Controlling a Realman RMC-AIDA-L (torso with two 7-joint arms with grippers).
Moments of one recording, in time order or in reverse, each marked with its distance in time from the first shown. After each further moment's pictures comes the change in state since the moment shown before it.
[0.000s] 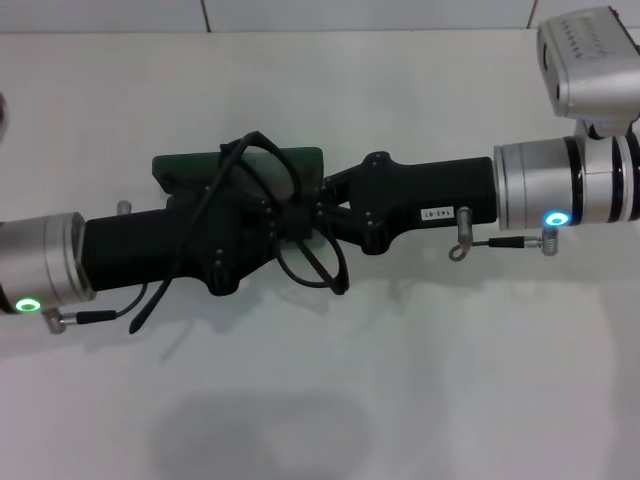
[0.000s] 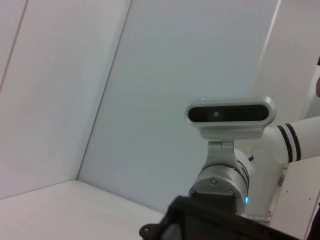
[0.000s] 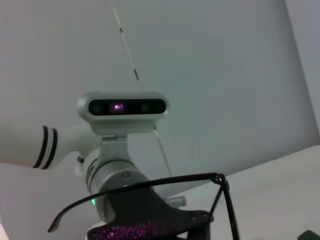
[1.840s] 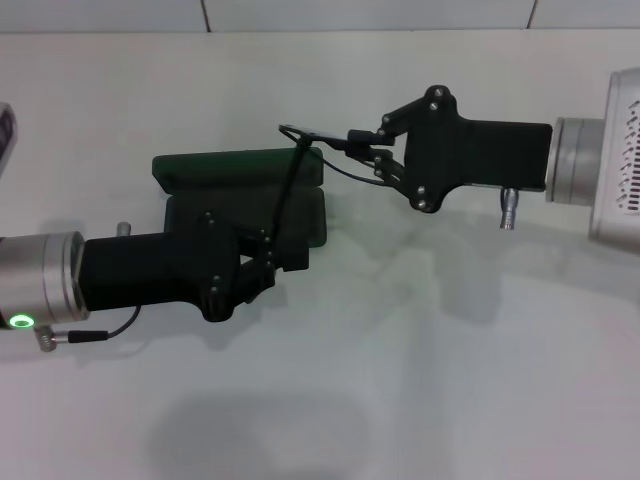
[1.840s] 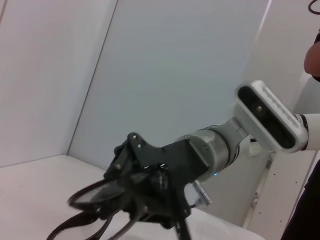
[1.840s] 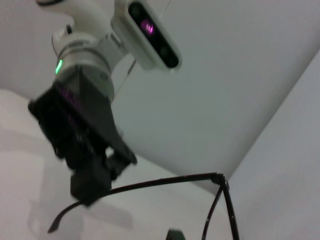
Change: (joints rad) left arm 0.006 0.009 0.005 -0.001 0.060 0.011 -0.021; right arm -0.255 0.001 0.060 -0.383 -0.099 0.207 -0.667
